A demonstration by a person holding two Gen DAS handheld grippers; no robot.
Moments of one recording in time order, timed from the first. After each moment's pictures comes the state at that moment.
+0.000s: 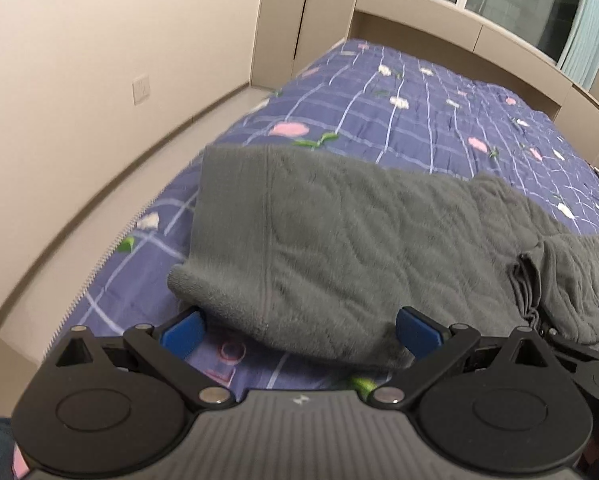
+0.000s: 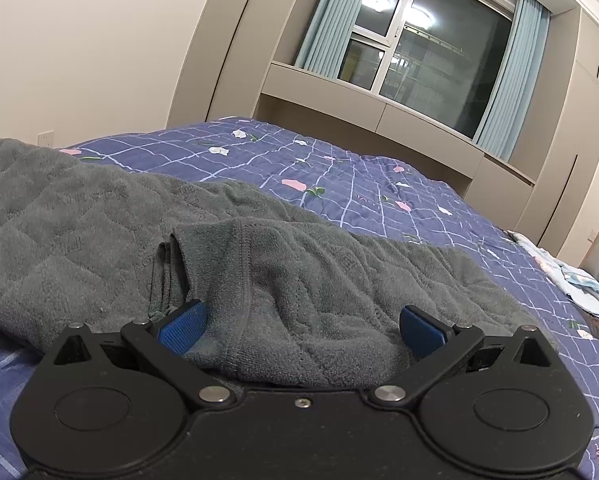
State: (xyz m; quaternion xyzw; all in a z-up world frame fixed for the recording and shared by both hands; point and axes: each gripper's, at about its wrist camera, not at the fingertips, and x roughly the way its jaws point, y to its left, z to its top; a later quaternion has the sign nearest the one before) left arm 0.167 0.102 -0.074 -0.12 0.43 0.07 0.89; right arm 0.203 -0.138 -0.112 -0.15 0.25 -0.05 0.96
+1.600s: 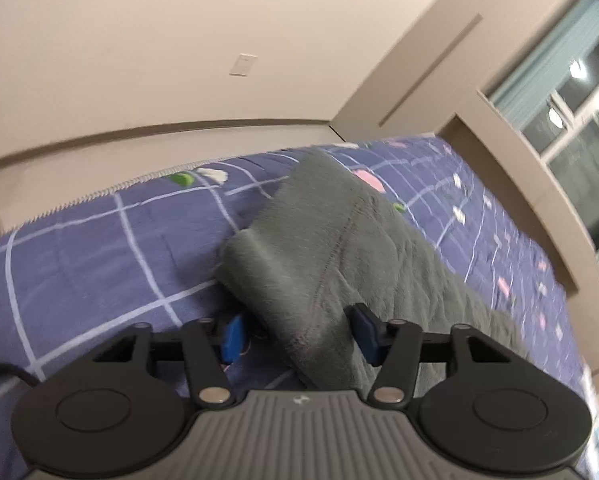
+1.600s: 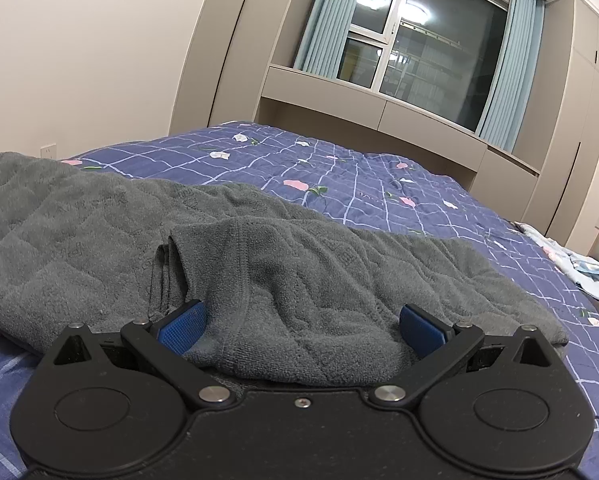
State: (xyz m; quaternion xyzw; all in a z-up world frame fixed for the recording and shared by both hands) left arm 0.137 0.137 -0.112 -0.37 0.31 0.18 0.86; right arm 0.203 -0.144 -0.112 -0.12 0.24 -0.04 0.96
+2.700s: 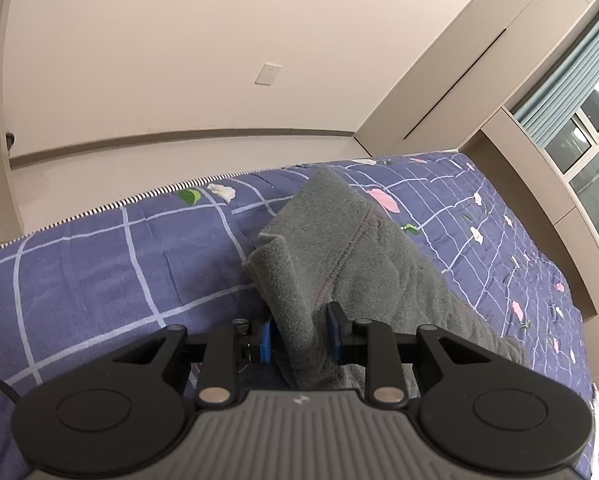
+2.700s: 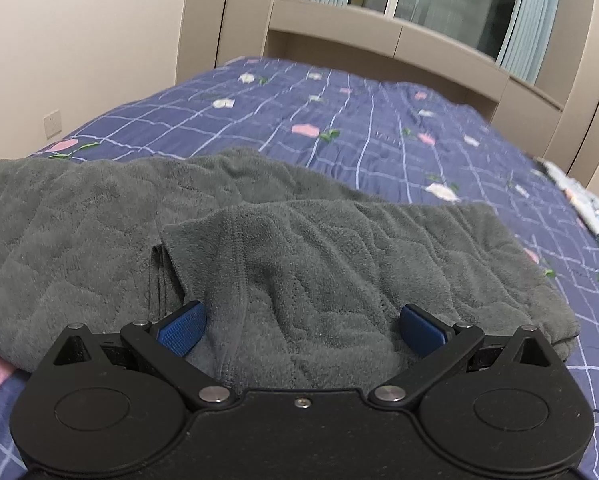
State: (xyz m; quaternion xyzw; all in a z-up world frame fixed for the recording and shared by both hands) left arm 0.148 0.134 -0.100 -0.37 0.31 0.23 0.85; right arm 0.242 -0.152 -0.084 -0.08 0.37 -0.02 0.92
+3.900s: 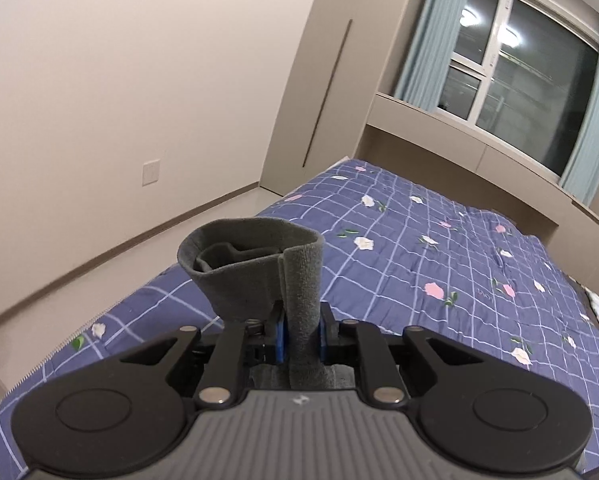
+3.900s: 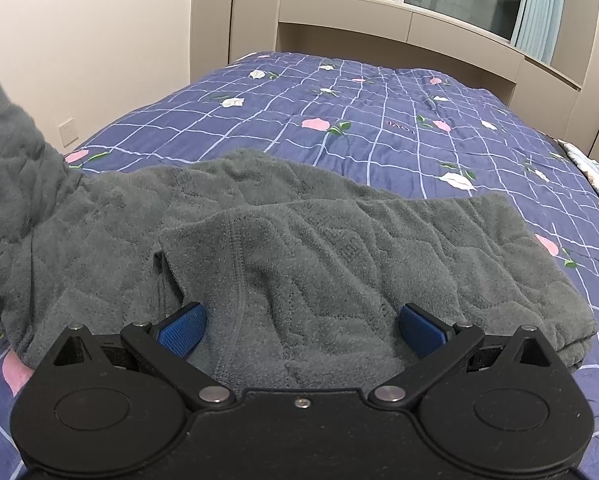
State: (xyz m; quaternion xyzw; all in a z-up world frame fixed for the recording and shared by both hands) left arm 0.196 0.030 0.013 -0.16 0.27 0.13 0.94; right arm 0.246 -0.169 -0.079 -0.05 0.39 0.01 0.92
